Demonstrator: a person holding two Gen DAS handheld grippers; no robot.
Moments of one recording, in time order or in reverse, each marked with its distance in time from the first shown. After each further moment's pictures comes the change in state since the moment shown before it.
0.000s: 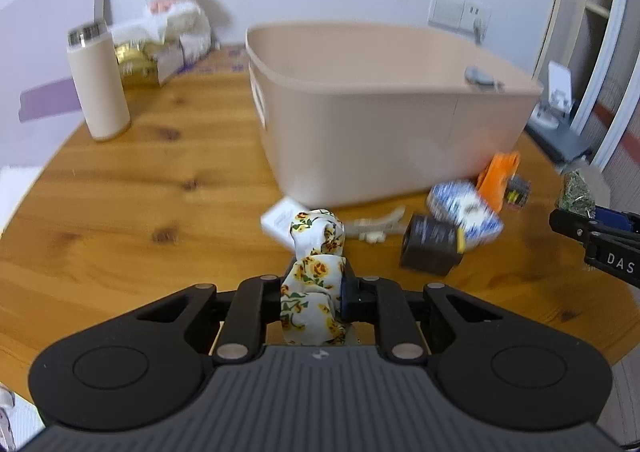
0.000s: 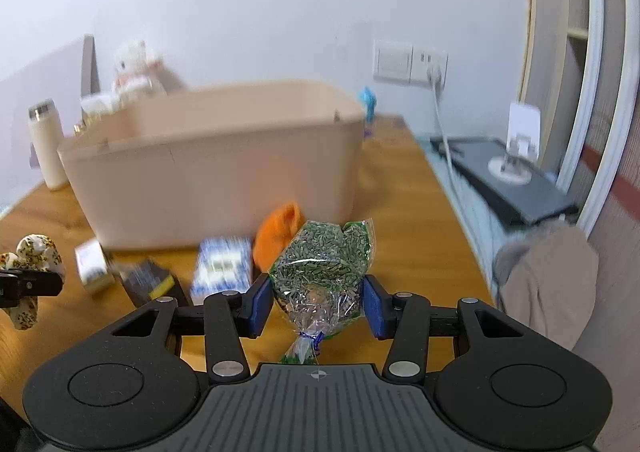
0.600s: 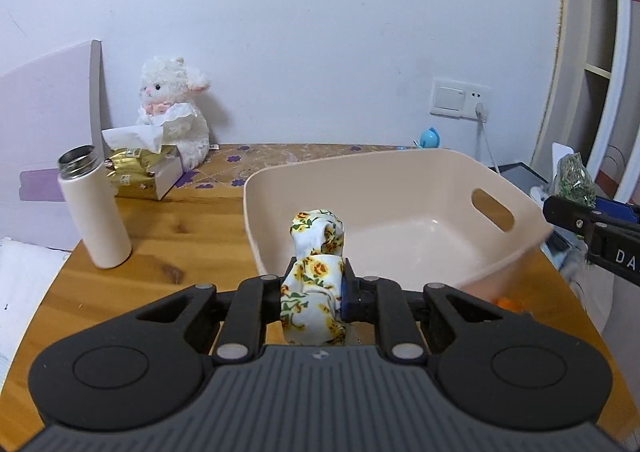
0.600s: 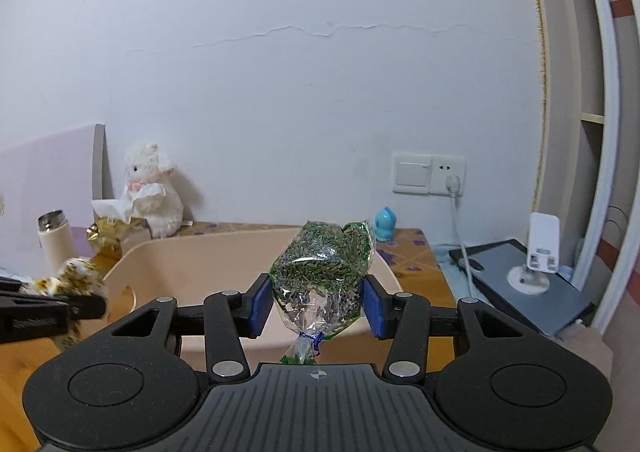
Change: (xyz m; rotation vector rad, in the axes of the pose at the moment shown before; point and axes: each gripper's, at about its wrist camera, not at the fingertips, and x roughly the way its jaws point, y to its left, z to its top) left arm 0.006 -0.005 0.101 0.016 -0.197 0.017; right arm 0.008 0.033 0.096 0.007 -0.227 0.027
